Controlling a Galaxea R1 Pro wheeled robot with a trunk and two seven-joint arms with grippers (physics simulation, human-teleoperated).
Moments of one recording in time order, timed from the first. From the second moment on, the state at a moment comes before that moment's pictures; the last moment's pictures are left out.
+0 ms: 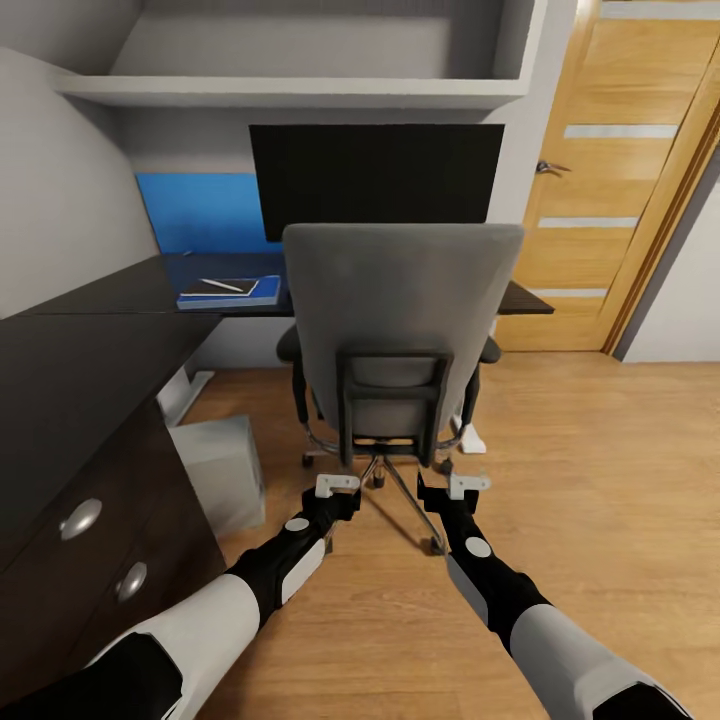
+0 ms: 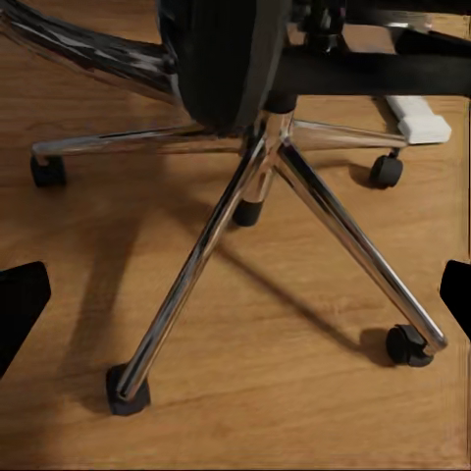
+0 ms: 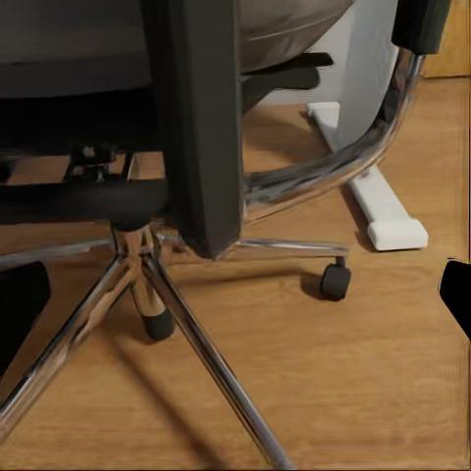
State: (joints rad) left arm -0.83 -0.17 -0.59 -0.38 0.50 -0.06 0.14; right arm -0.72 0.04 0.33 -0.48 -0.26 -0.32 -0.20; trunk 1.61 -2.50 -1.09
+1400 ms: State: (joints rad) left arm -0.83 -0.17 -0.59 -0.38 0.54 -0.06 0.14; right arm -0.72 0.04 0.32 -0.48 -0.26 -0.33 -0.21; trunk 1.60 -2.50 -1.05
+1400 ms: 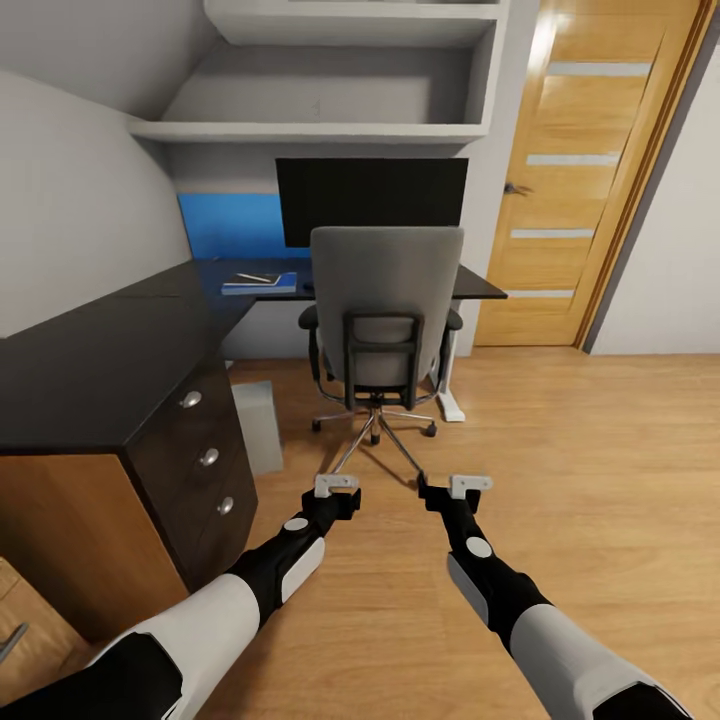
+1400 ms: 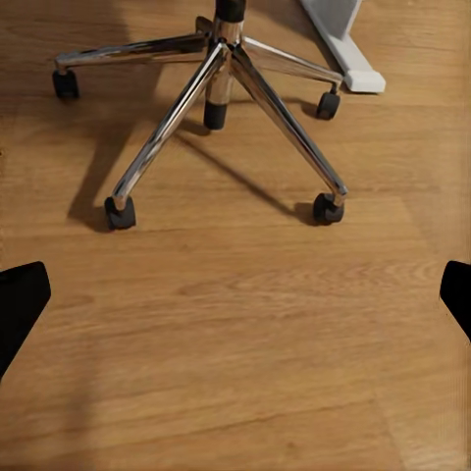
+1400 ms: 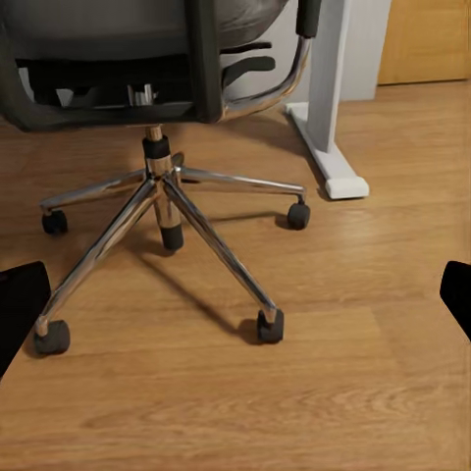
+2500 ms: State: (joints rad) left arm -0.83 -0.17 -0.59 -0.38 0.56 -0.05 0.14; right arm -0.72 0.04 0.32 -0.47 -0.27 -0.32 -0.21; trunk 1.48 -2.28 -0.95
